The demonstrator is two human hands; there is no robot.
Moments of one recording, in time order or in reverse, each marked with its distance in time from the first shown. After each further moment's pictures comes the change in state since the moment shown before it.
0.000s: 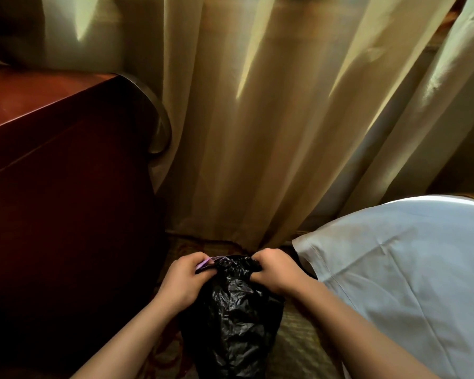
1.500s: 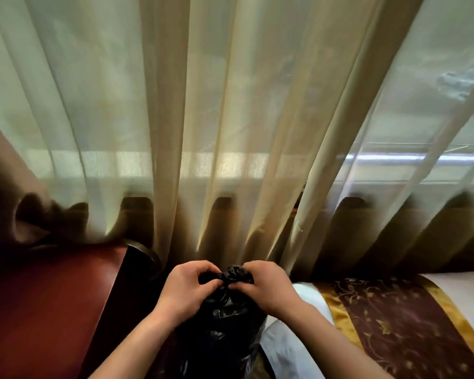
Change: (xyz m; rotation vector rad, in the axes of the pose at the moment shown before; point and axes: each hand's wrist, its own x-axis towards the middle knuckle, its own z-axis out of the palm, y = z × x) left_hand -0.063 0.482 -0.298 0.056 -0.091 0.230; right_hand -0.204 -0.166 -0.488 0.180 0.207 0.089
